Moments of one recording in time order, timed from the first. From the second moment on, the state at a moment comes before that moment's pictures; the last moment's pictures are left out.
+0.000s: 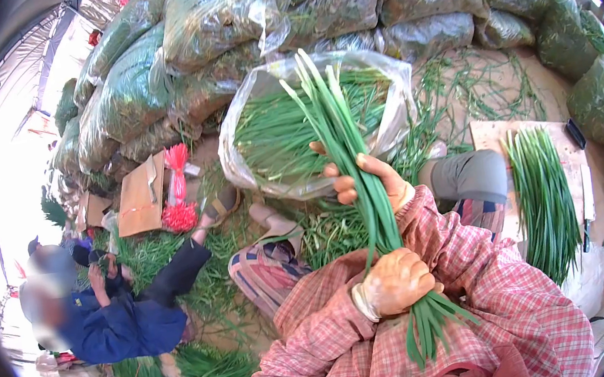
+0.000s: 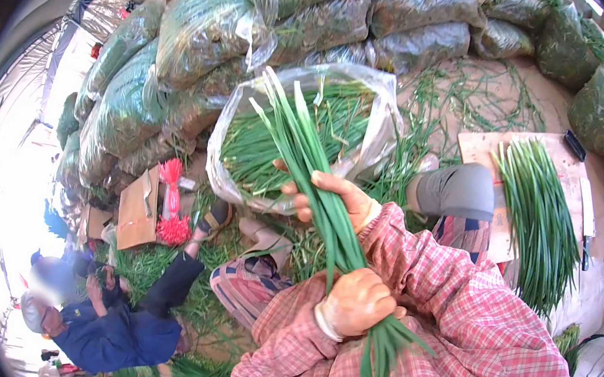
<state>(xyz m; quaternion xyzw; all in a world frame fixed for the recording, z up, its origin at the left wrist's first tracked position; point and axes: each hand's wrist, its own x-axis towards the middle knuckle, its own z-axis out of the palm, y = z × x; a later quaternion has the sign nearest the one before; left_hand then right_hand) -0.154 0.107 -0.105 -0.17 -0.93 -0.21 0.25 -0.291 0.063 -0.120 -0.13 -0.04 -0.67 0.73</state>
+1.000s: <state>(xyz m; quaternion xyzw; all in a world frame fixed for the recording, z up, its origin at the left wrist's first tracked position) -0.185 0.020 -0.134 0.13 -0.34 -0.91 0.19 -0.398 0.000 -0.039 -0.73 0.35 -0.41 0.42</state>
